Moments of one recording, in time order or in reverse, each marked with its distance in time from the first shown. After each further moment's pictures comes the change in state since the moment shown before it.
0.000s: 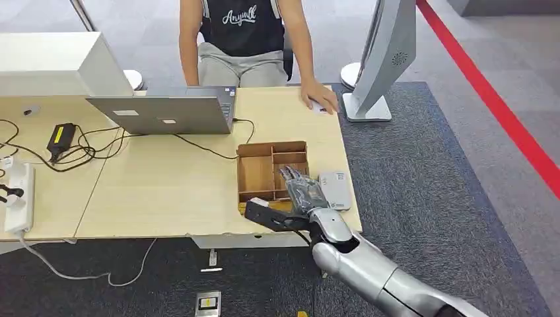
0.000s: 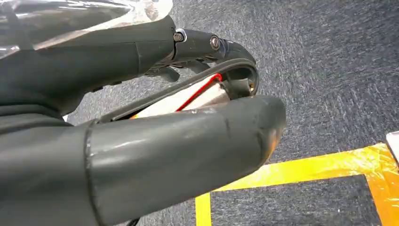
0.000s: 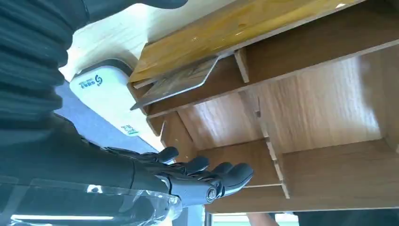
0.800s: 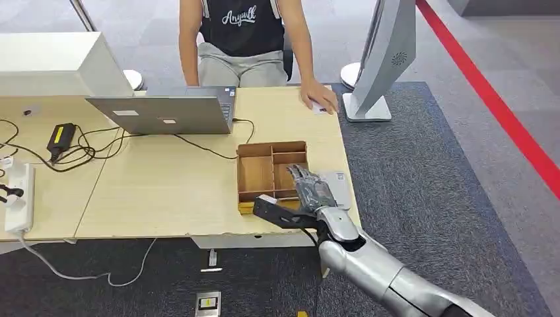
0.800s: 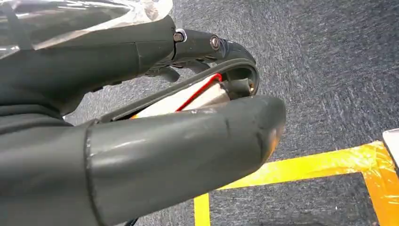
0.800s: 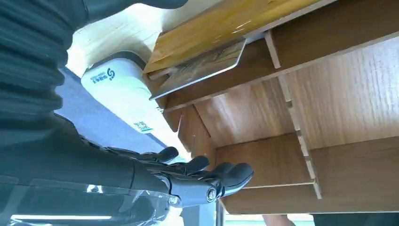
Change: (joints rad) left arm 0.000 0.000 -0.016 0.000 0.016 0.003 -0.012; right arm 0.000 -0.031 -0.006 0.000 -0.008 -0.014 0.011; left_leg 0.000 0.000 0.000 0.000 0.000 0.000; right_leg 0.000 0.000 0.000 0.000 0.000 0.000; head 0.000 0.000
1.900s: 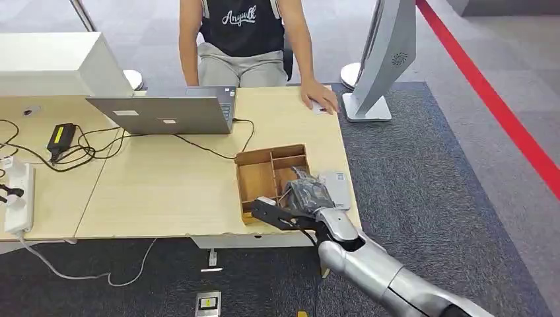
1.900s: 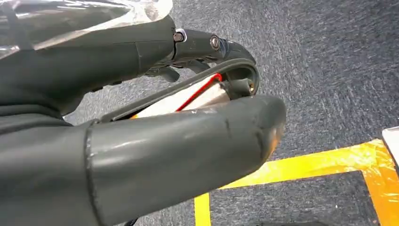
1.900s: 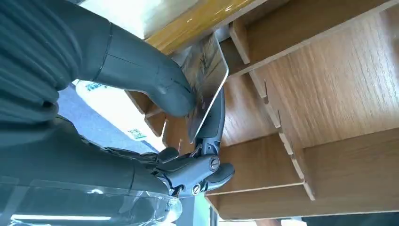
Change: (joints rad) left arm -0.001 0.001 -0.018 0.000 0.014 0.000 -0.001; right arm 0.000 0.008 0.006 0.010 -0.031 0.010 -0.029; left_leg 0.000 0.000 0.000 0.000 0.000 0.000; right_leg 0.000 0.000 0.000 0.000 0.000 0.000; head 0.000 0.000
